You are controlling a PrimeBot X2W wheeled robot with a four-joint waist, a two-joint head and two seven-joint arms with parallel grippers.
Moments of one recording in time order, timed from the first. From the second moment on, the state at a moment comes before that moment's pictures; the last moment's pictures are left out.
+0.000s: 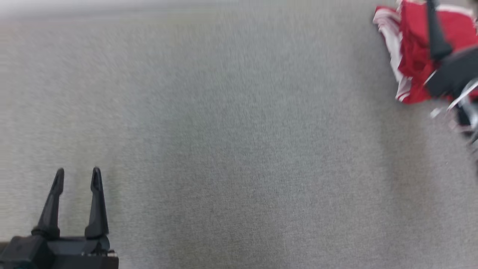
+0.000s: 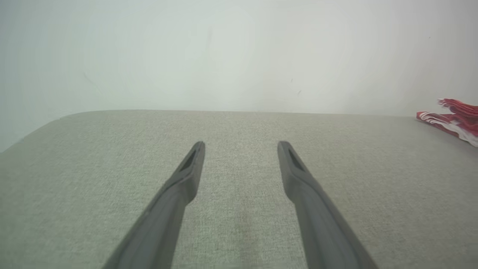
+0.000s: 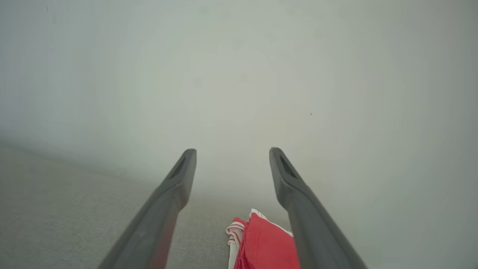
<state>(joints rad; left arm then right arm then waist) -0.06 0.23 -0.01 -0.06 -0.31 -0.05 -0.26 -0.97 -0.49 0.33 0.65 0.32 0.13 -0.22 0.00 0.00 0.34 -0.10</state>
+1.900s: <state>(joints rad) 0.11 0.23 -0.03 0.03 -0.33 0.00 -0.23 0.11 -0.12 -0.03 0.00 0.21 0.13 -0.08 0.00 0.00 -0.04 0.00</state>
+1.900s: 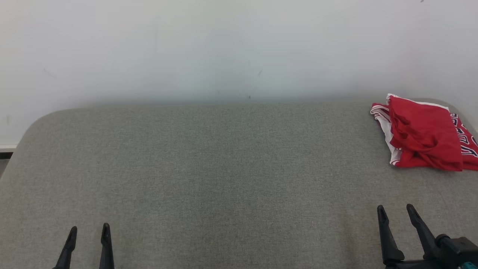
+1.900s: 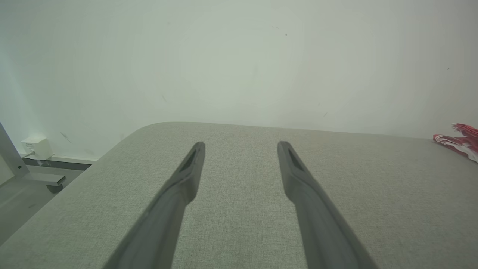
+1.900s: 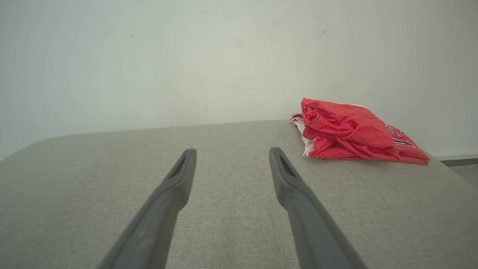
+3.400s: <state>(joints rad) 0.04 0.14 0.02 0.15 -0.88 -0.05 -0.08 0.04 -0.08 -0.06 0.14 0.81 0.13 0.01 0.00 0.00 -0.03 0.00</state>
